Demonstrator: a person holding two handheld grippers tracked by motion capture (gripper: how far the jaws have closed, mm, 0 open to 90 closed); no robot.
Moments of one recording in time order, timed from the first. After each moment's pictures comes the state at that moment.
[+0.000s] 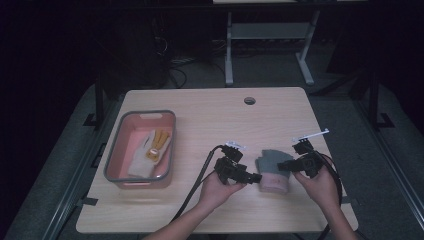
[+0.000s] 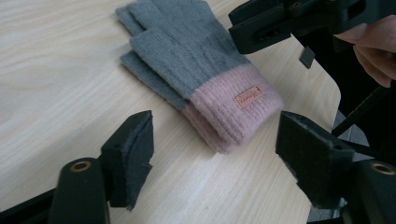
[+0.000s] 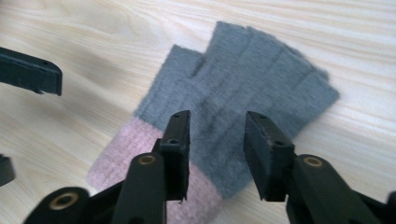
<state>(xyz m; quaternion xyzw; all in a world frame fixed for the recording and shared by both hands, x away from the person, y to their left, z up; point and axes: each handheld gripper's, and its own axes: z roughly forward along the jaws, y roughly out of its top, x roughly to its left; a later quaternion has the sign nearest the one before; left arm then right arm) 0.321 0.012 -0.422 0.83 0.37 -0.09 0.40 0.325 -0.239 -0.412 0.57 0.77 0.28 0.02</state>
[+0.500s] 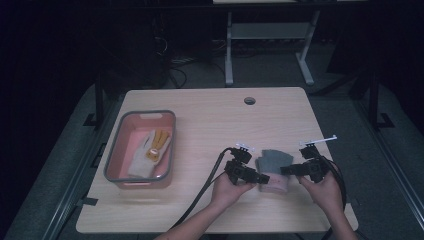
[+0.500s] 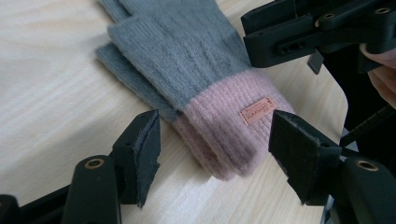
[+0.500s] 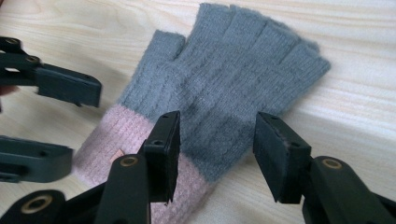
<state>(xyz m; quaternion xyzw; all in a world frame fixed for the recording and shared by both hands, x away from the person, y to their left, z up) 0.328 -0.016 -0.445 0.82 0.40 -0.12 0.39 0.318 -0.256 -0.428 0.59 0.75 0.30 0.00</state>
